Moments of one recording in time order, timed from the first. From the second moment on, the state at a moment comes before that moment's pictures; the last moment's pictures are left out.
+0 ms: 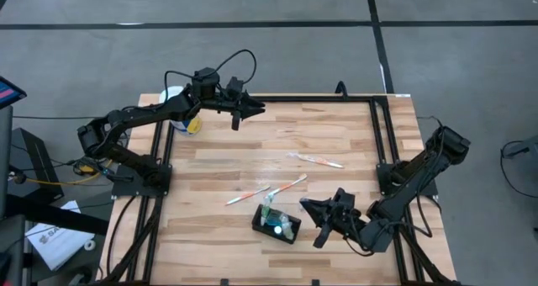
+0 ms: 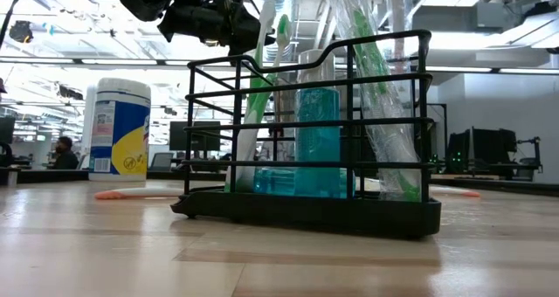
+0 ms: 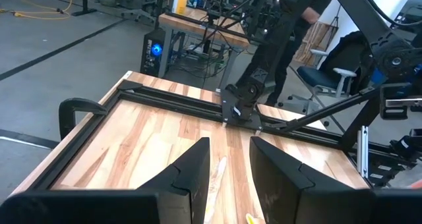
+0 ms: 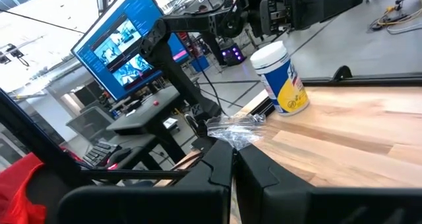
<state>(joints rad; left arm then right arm) 0.58 1.42 0.99 0.24 0.59 -0.13 0.81 1.54 1.04 0.43 1.30 0.65</state>
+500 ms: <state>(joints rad) 0.58 1.42 0.99 0.24 0.59 -0.11 0.81 1.66 1.10 0.62 1.28 0.55</state>
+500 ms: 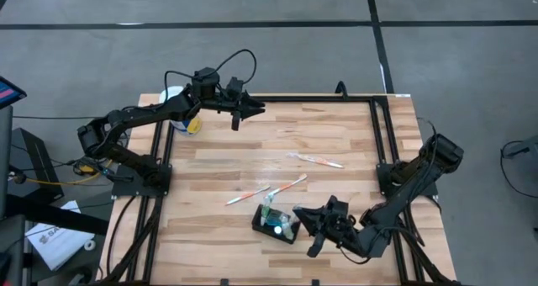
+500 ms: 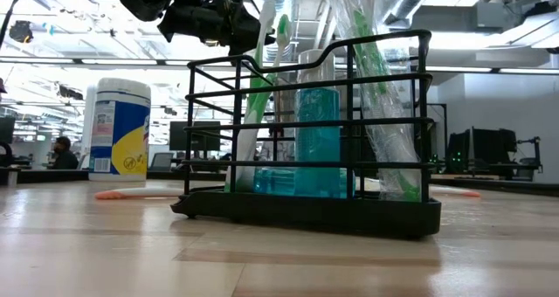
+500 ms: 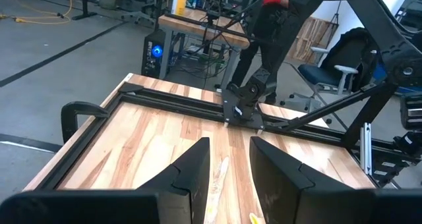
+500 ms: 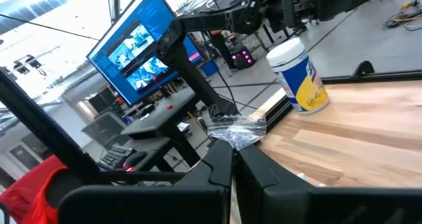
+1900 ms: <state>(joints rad) 0.58 1.42 0.99 0.24 0.59 -0.11 0.83 1.66 1.09 0.22 1.28 0.97</state>
